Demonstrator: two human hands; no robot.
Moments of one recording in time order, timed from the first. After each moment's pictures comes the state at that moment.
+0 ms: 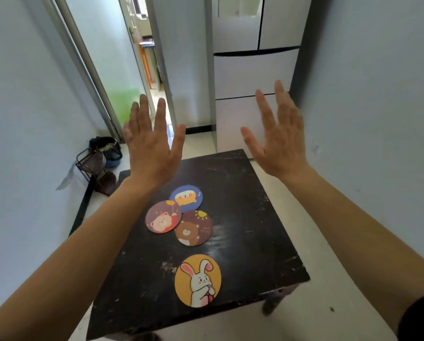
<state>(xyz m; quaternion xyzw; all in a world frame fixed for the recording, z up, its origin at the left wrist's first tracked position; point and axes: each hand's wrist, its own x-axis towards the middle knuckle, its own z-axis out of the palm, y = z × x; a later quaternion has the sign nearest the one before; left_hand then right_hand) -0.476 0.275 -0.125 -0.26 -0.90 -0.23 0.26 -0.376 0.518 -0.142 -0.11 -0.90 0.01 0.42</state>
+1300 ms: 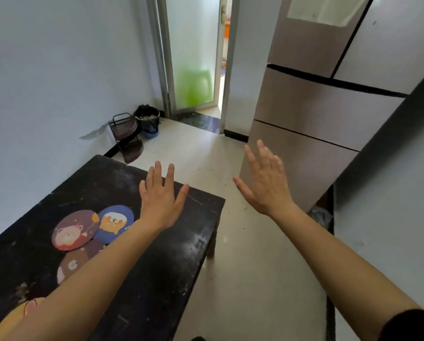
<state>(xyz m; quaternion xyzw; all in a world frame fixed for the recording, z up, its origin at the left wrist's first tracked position) -0.612 0.673 -0.272 0.03 -0.98 -0.16 0.07 -0.648 0.941 -0.239 0.13 -0.98 0.04 0.14</state>
